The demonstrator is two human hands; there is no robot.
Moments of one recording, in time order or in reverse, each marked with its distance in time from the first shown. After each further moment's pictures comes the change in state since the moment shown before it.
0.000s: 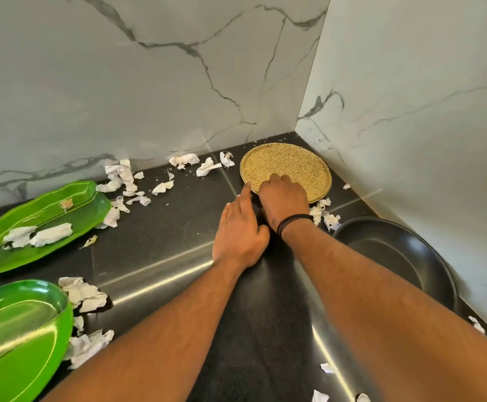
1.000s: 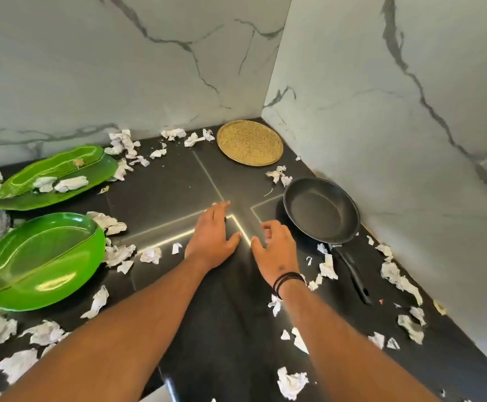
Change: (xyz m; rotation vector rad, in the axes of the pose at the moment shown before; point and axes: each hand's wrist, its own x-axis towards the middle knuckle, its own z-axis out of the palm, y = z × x) left_hand -0.153 0.004 -0.038 -0.040 -0.114 0.014; right_hand -0.254 -0.036 -0.028 0.905 0.037 0.483
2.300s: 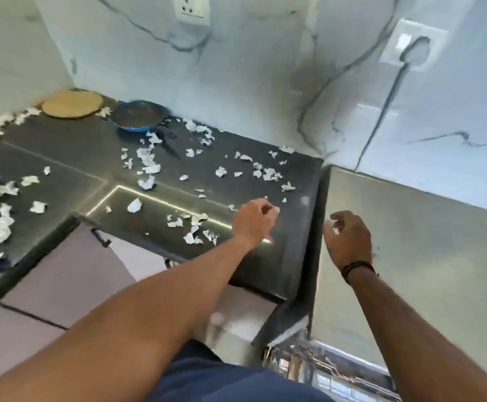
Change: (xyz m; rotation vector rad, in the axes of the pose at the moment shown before) left_hand -0.528 0.296 0.102 -0.264 -0.521 0.330; right_hand -0.651 0.179 -0.258 -0.146 0.785 0.494
